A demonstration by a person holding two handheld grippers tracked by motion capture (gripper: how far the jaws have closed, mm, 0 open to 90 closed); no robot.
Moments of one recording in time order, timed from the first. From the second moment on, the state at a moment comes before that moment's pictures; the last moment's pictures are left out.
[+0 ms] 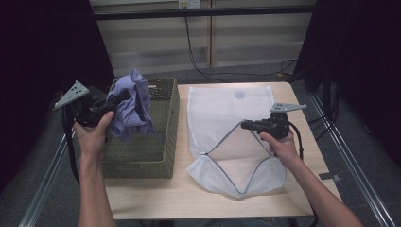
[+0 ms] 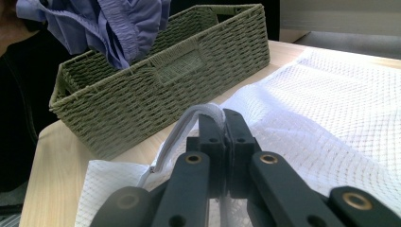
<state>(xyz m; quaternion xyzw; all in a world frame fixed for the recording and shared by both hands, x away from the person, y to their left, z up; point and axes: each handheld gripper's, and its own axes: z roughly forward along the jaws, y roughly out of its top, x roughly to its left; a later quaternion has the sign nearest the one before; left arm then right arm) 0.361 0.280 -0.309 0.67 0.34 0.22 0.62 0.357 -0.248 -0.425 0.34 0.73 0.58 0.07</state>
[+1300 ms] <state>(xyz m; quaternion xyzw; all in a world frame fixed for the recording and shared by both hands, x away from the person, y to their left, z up) 0.302 0.252 -0.238 0.66 0.23 0.26 0.67 0.356 -0.248 -0.424 0.34 0.73 0.58 0.07</state>
